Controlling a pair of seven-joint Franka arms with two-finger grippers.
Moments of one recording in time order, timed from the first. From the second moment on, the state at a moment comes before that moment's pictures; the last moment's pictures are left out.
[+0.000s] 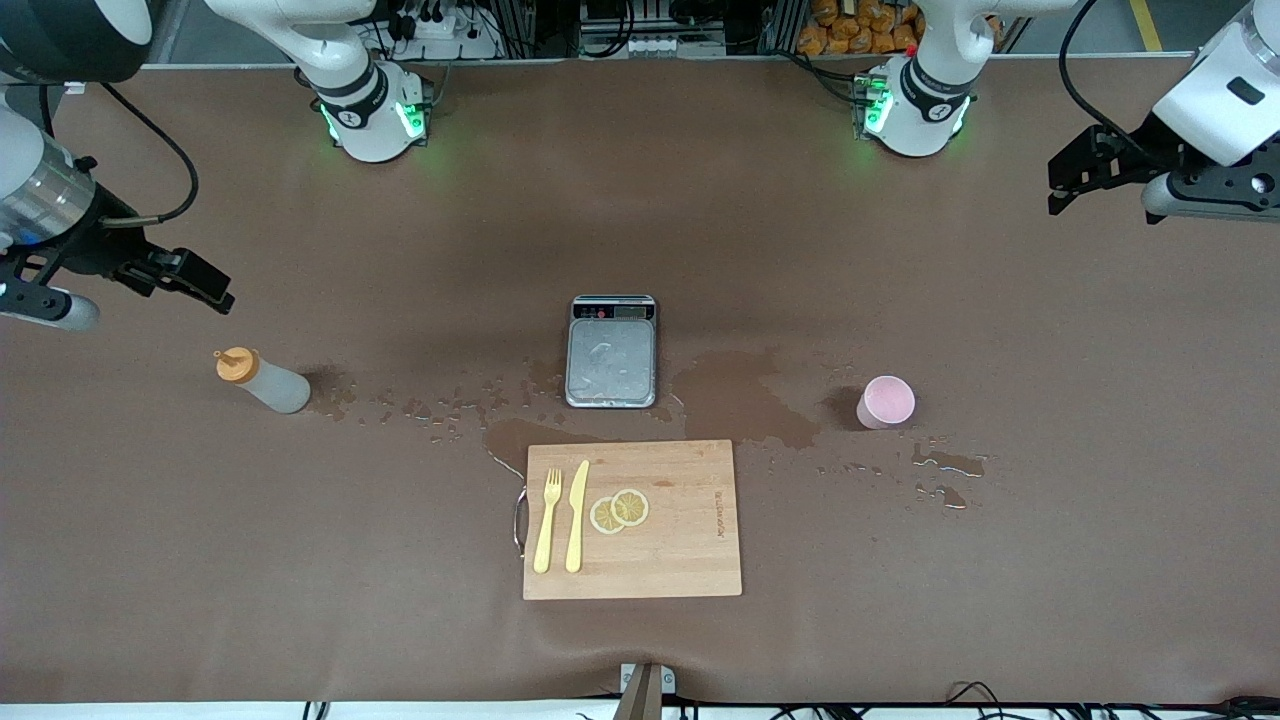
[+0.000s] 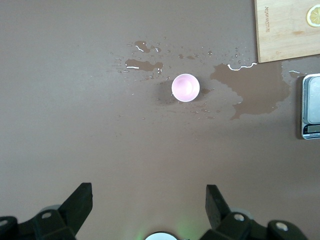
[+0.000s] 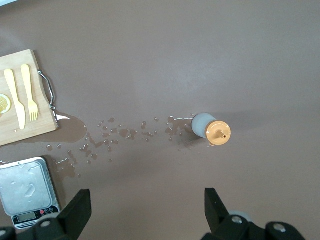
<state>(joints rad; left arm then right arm) -0.12 -0.09 -0.05 -1.57 0.01 1.47 -0.03 0.00 -0.01 0.08 -1.66 0.00 1.68 0.32</state>
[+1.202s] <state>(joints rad) -0.12 -0.08 -0.06 -1.57 0.01 1.46 -0.03 -0.09 -0.01 0.08 -1.64 -0.02 1.68 0.32</state>
